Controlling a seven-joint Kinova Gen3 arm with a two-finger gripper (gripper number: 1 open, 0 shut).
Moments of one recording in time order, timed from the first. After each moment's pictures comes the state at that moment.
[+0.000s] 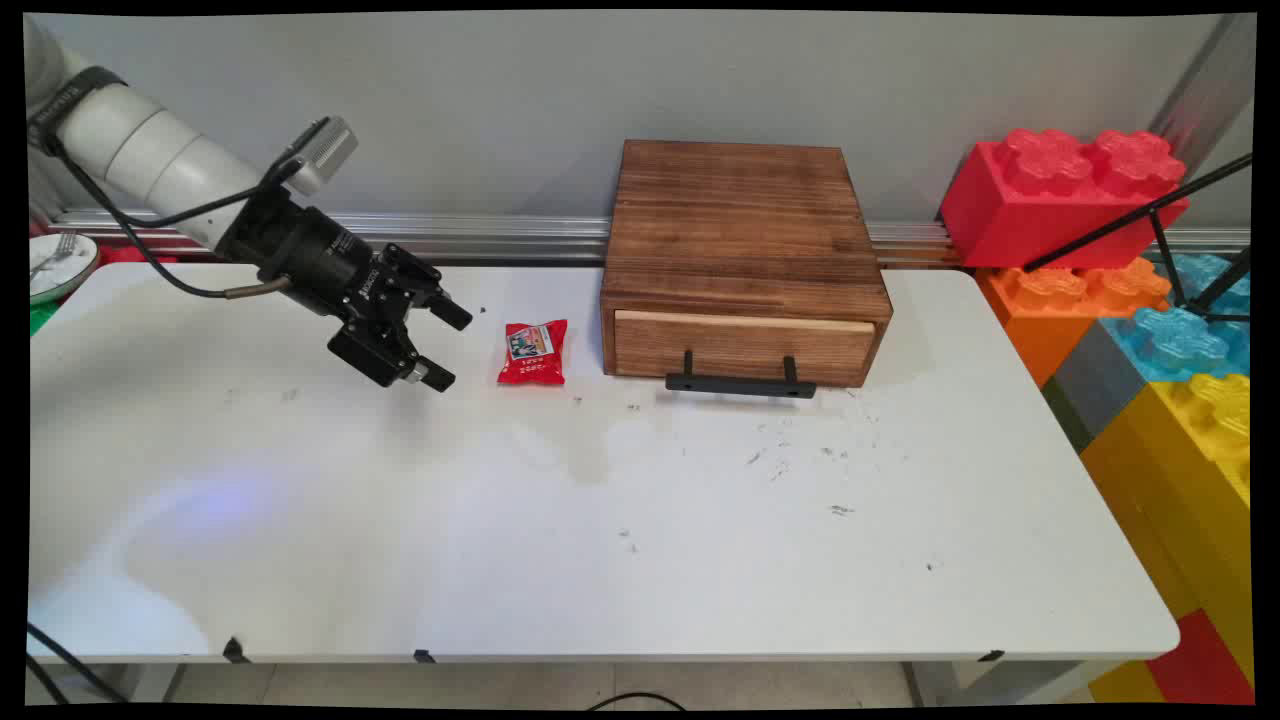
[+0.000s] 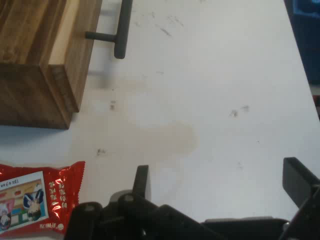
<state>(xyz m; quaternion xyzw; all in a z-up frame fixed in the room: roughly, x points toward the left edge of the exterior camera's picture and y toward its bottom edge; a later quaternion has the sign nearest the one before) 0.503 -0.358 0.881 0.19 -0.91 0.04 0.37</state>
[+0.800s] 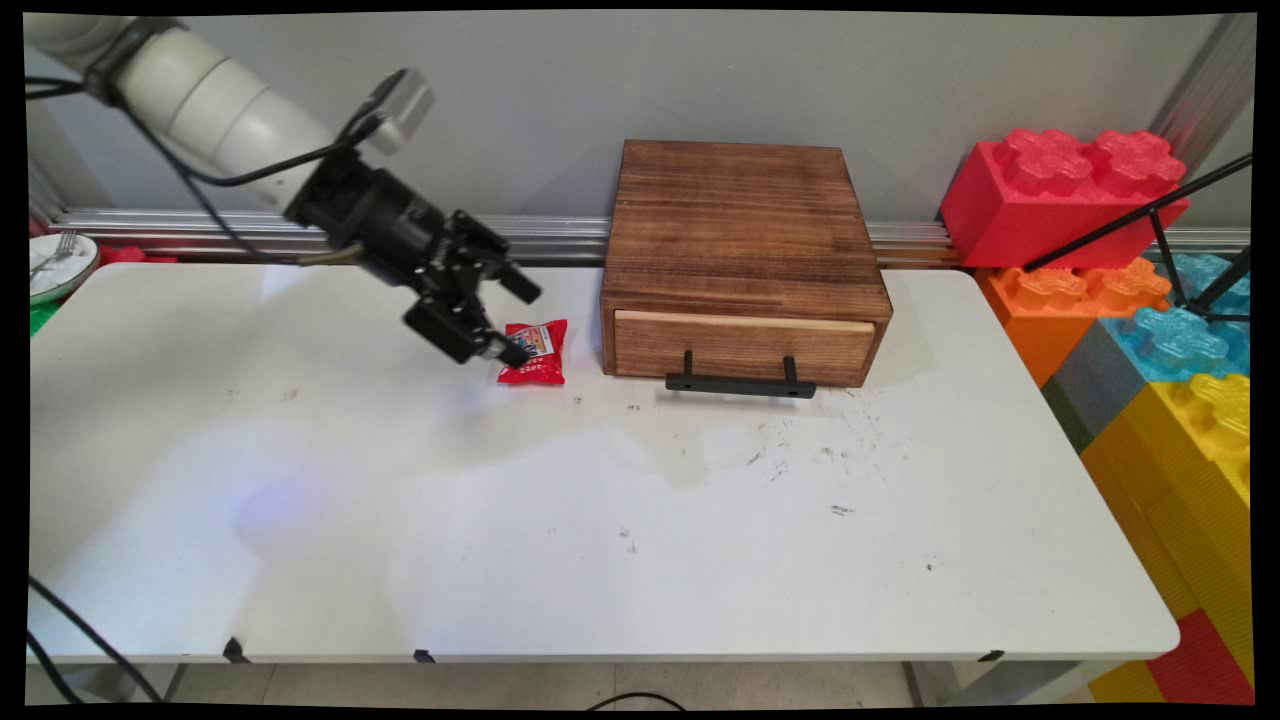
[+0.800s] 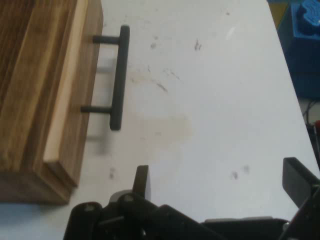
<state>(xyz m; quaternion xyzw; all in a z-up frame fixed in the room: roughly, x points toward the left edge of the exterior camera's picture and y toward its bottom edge) 0.421 -0.377 0.925 0.16 -0.91 0.06 0.37</state>
